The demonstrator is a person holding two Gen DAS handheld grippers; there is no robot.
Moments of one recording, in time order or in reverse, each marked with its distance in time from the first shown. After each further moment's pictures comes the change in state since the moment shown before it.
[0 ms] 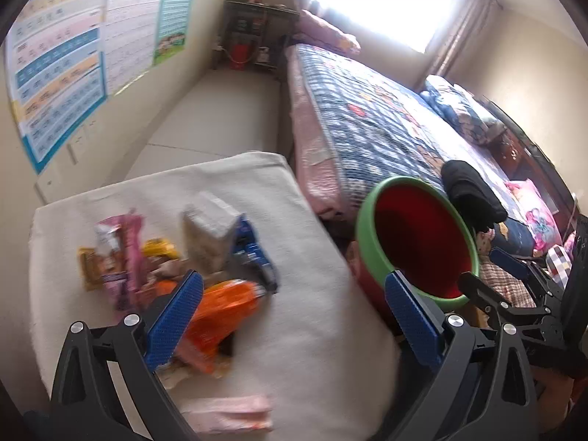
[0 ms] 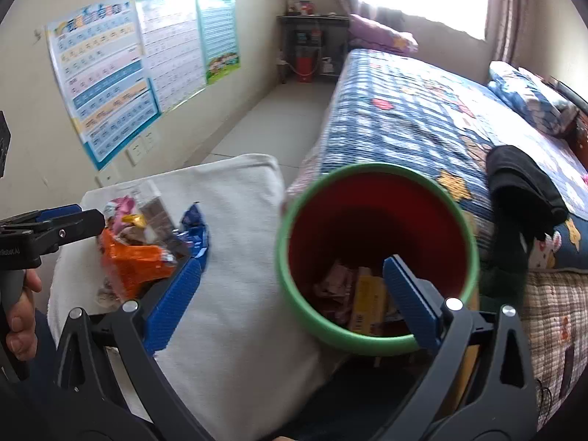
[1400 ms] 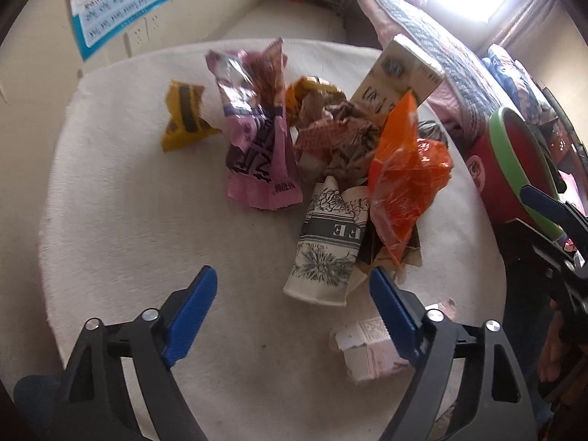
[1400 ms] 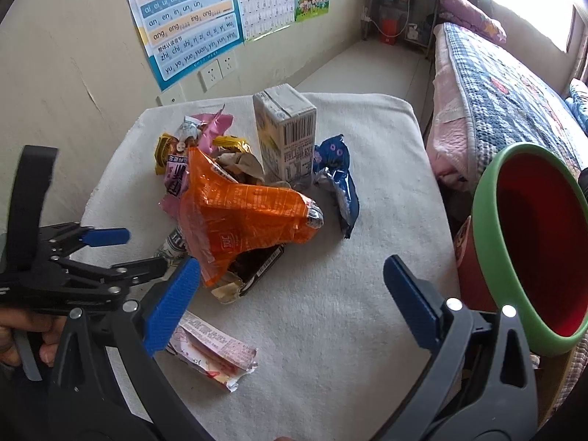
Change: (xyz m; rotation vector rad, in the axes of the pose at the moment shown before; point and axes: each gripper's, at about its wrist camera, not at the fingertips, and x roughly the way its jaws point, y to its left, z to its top) left arm 0.060 0.147 -0.092 -0.118 0.271 0.106; right arm 0.087 0.146 -0.037 -0.181 0.197 0.187
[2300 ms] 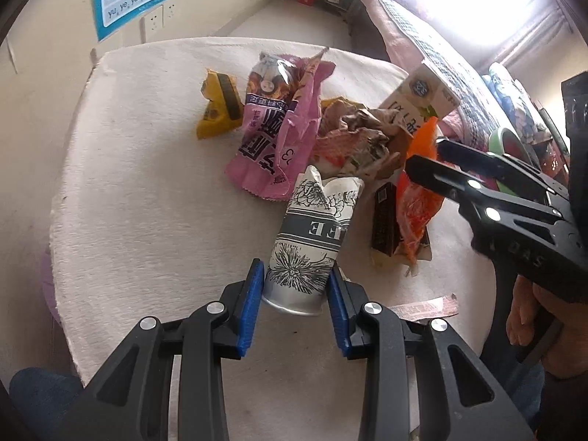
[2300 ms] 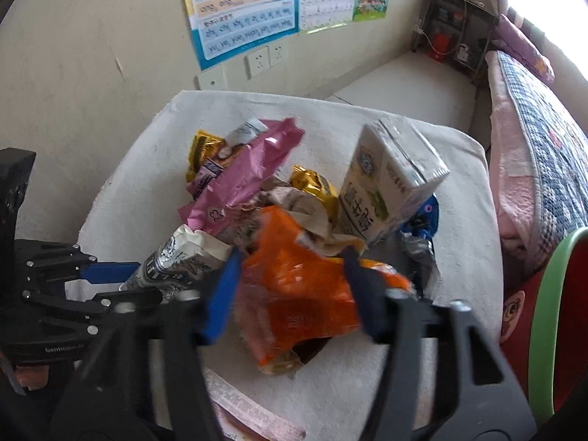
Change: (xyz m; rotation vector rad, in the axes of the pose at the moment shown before) left arm -0.018 0.037 -0.011 -0.071 -0.019 -0.049; right arm 0.053 0.061 0.043 -0.182 0.021 0.085
